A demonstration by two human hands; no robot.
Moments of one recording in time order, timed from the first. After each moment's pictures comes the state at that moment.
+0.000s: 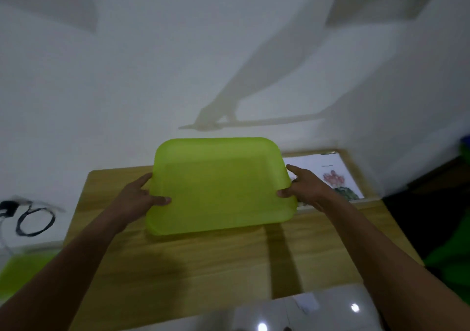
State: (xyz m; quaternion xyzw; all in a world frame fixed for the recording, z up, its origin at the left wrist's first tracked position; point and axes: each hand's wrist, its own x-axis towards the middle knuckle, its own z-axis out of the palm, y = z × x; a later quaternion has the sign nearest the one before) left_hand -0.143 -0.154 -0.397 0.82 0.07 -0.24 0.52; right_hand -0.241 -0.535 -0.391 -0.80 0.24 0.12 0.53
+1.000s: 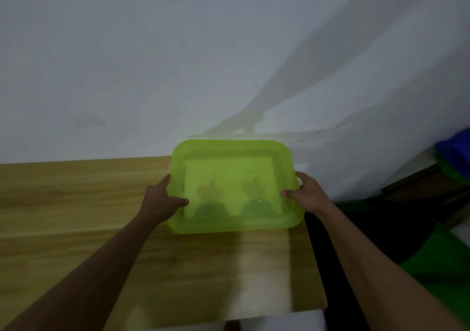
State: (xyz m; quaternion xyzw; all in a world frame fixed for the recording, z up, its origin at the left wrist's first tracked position) left_hand -0.190 -0.523 -0.464 0.90 0.08 -0.20 0.37; right_hand -0.270 -0.874 -0.472 -0.82 0.30 0.12 0.47
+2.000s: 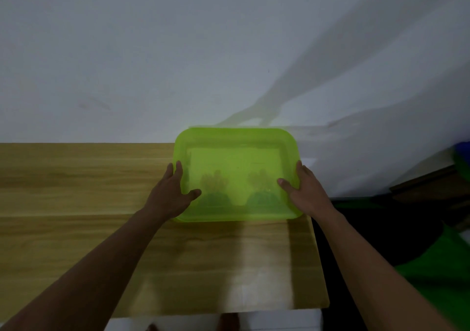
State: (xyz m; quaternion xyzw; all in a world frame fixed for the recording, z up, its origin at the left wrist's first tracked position) left_hand -0.195 -0.531 -0.485 0.96 -0.06 -0.18 0.21; right_hand -0.264 -0.859 -0.494 -0.91 0.21 0.10 0.35
